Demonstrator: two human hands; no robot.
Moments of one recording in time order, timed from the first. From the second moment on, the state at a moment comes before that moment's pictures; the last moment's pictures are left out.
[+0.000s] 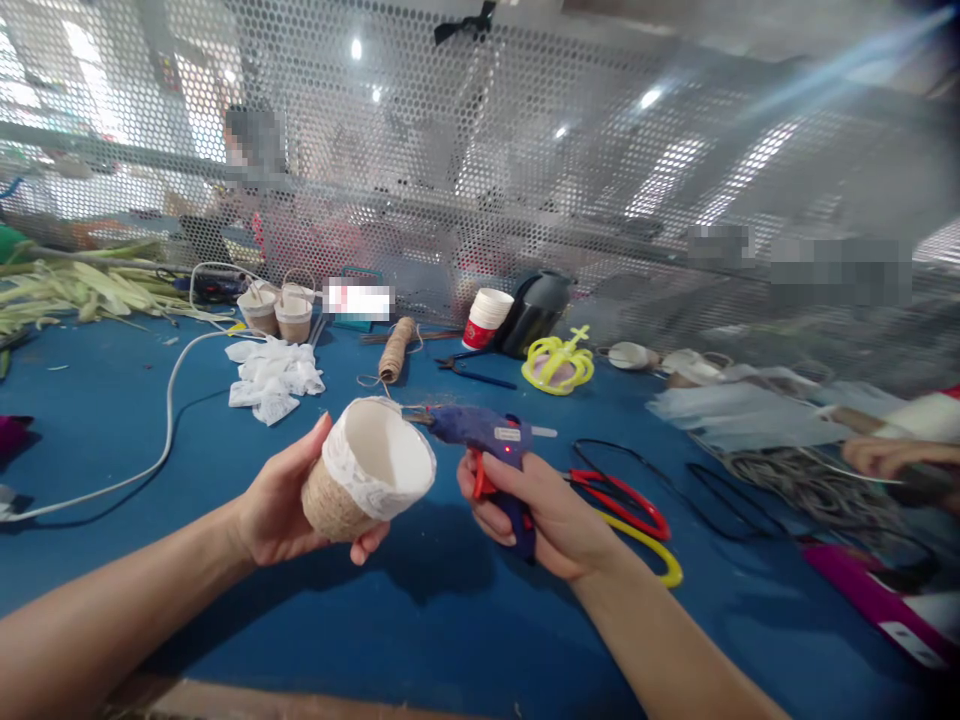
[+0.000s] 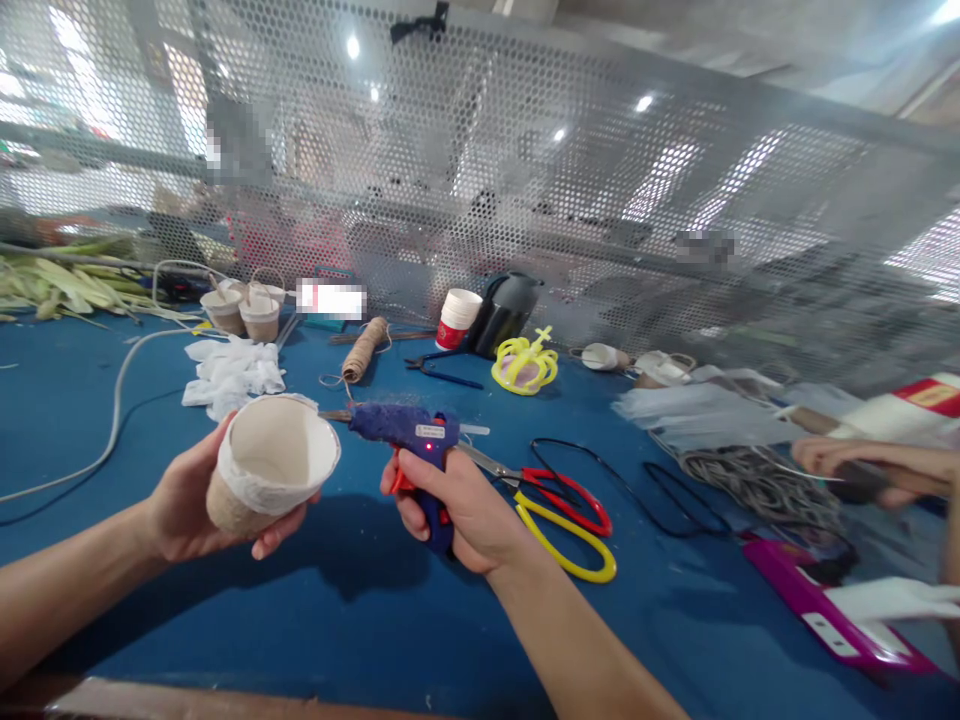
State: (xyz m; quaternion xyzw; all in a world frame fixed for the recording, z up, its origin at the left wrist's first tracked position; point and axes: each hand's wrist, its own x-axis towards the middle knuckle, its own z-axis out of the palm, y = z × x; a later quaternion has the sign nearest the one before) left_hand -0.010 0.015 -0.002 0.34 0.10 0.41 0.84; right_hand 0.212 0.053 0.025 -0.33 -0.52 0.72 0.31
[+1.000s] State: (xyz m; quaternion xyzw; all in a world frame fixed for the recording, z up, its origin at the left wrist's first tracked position) left_hand -0.015 0.019 0.002 0.39 0.17 0.47 0.77; right_hand 0.209 0.051 0.029 -0.34 -0.51 0.73 0.31
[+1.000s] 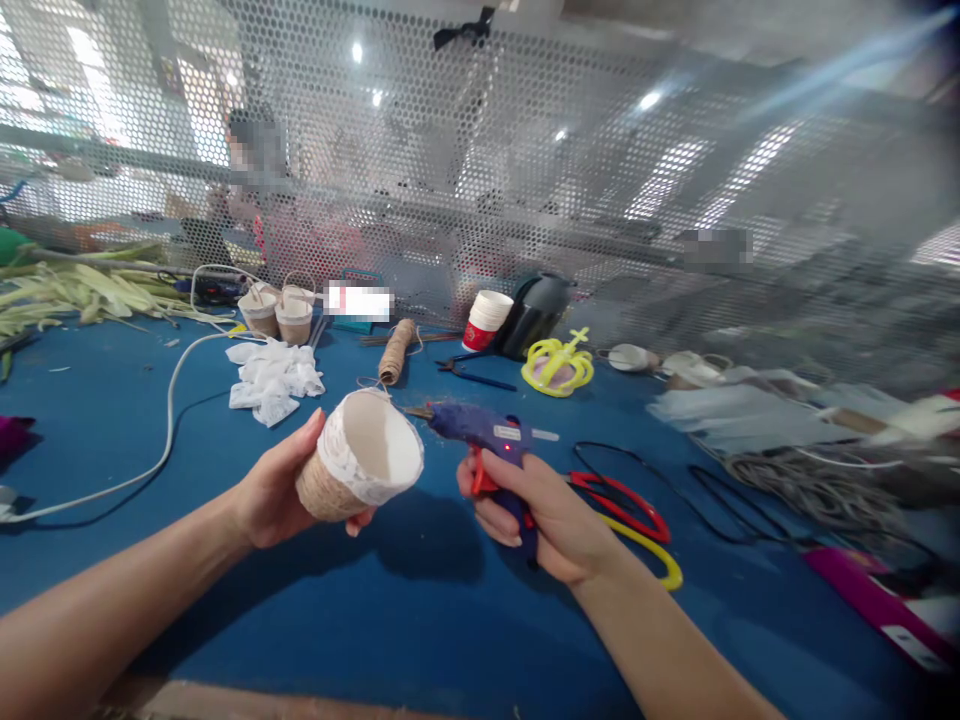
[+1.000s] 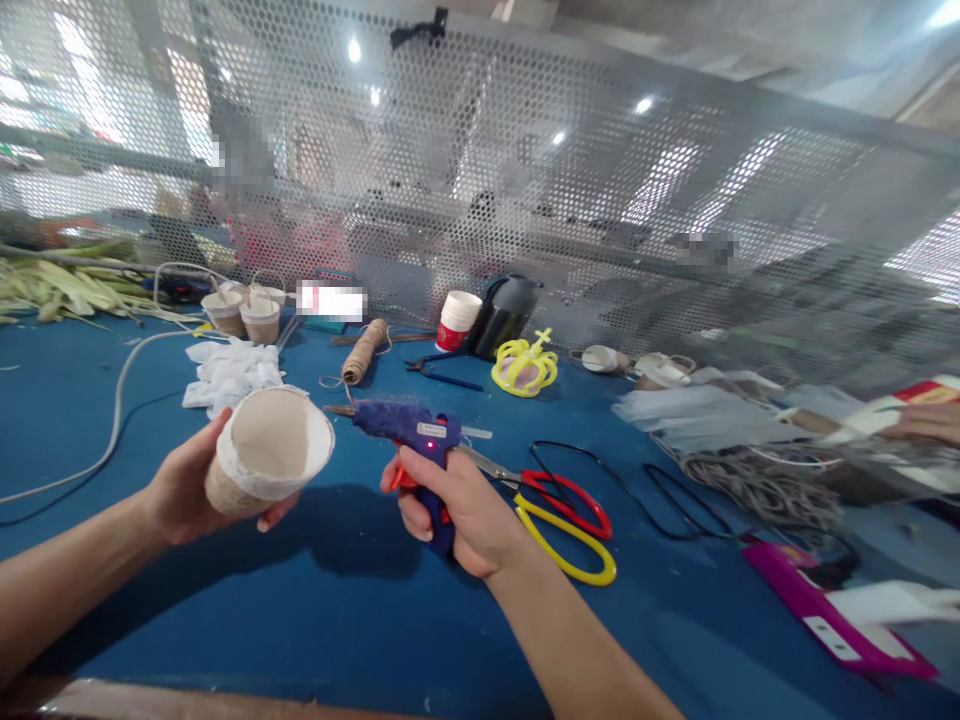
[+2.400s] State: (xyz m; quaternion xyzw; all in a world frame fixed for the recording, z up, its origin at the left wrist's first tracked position) left_hand -0.021 0.023 -0.002 0.40 0.19 0.42 0.79; right_hand 0.219 0.043 0.040 -0.47 -0.74 0.40 0.28
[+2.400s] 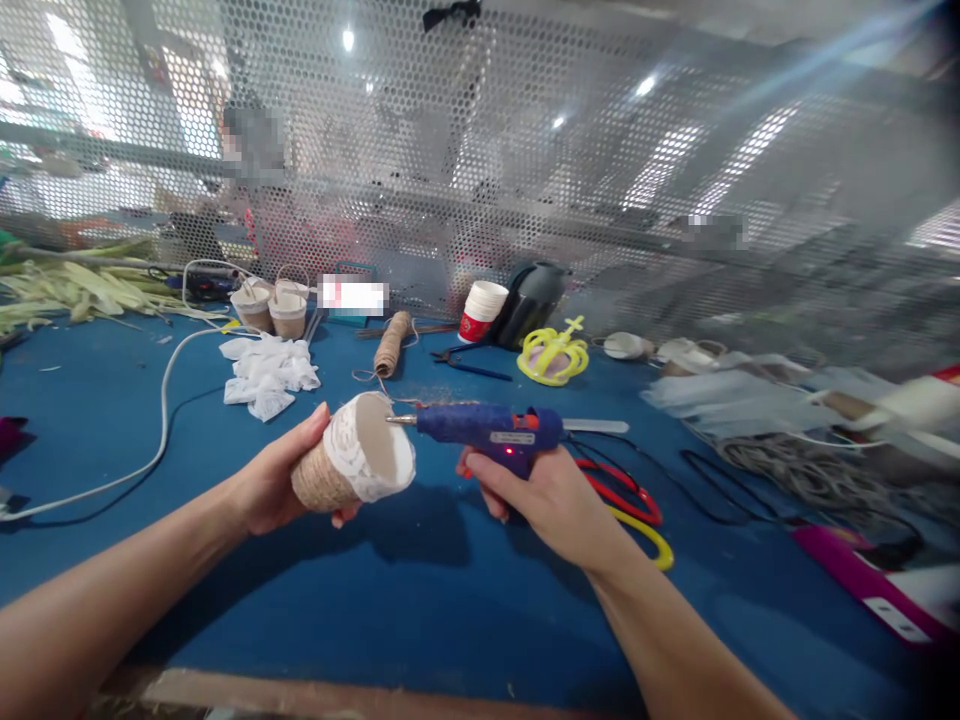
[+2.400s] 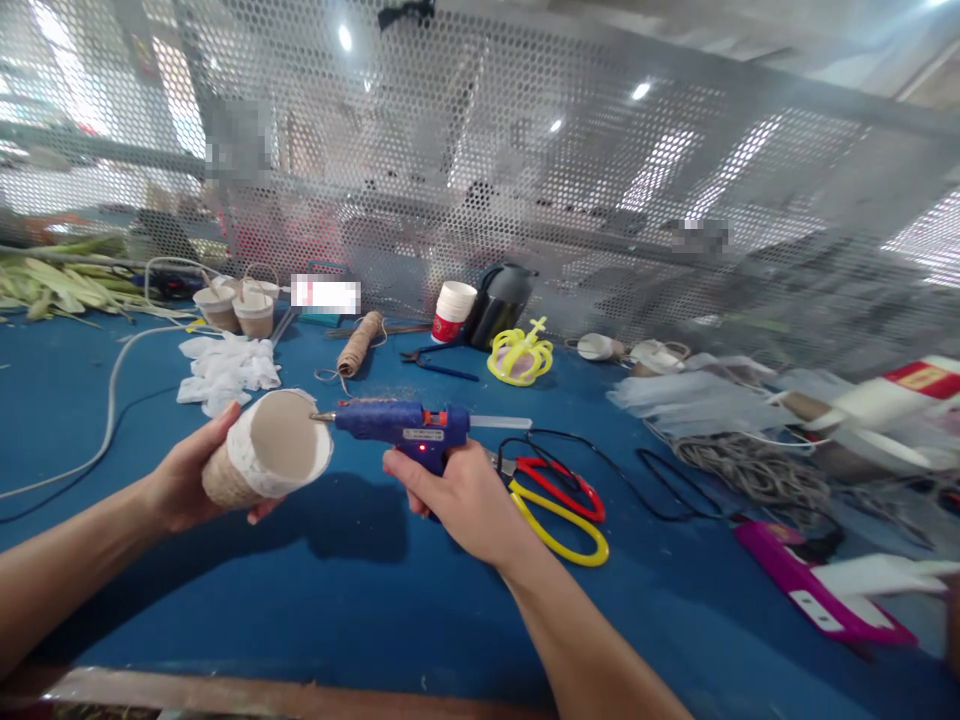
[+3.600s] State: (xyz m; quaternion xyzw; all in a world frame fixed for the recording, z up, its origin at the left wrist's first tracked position) left_hand -0.017 0.018 0.001 0.40 0.12 0.50 0.76; right_hand 0.200 0.043 0.025 -0.28 -0.42 0.80 0.32
